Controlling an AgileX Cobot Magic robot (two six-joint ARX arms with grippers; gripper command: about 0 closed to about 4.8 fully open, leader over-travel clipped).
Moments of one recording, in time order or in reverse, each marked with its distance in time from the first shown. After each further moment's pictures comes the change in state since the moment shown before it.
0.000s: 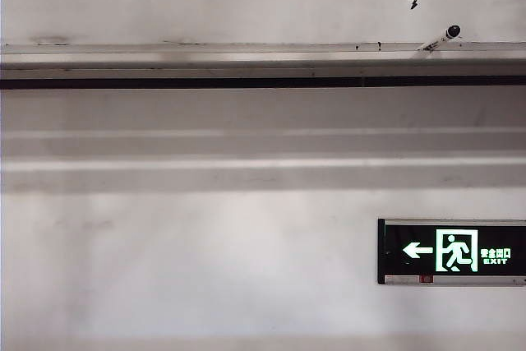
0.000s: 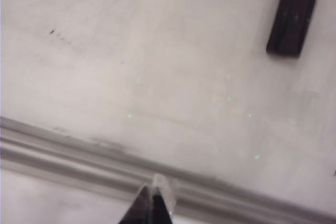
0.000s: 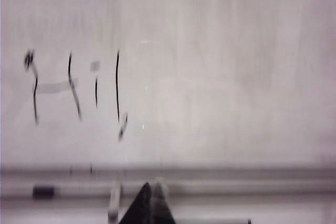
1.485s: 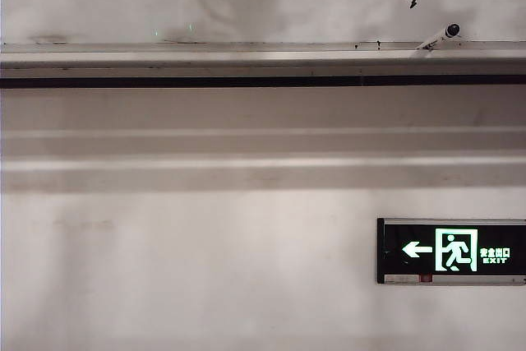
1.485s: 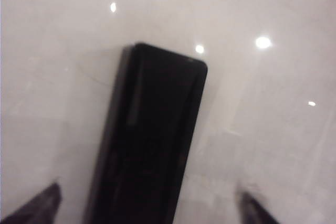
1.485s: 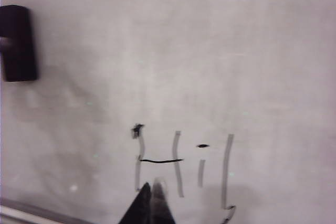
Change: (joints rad) left arm -0.330 1.344 1.282 0.283 -0.063 0.064; right arm 0.192 0.435 0.428 0.043 -0.157 -0.003
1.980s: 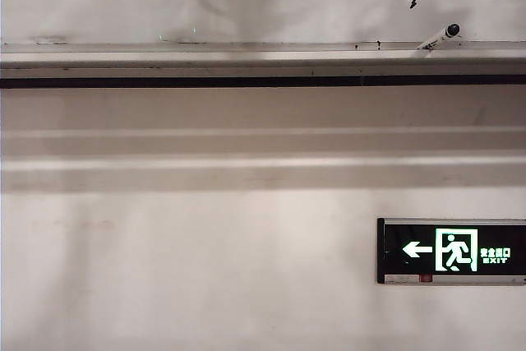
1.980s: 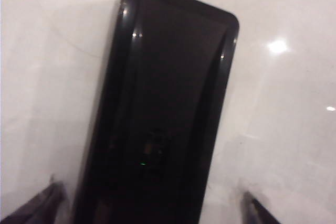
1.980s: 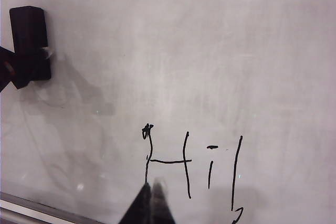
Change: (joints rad) left arm -0.005 0.197 0.203 0.014 -0.062 0.044; right arm 0.010 0.000 0.000 0.000 -0.019 0.000
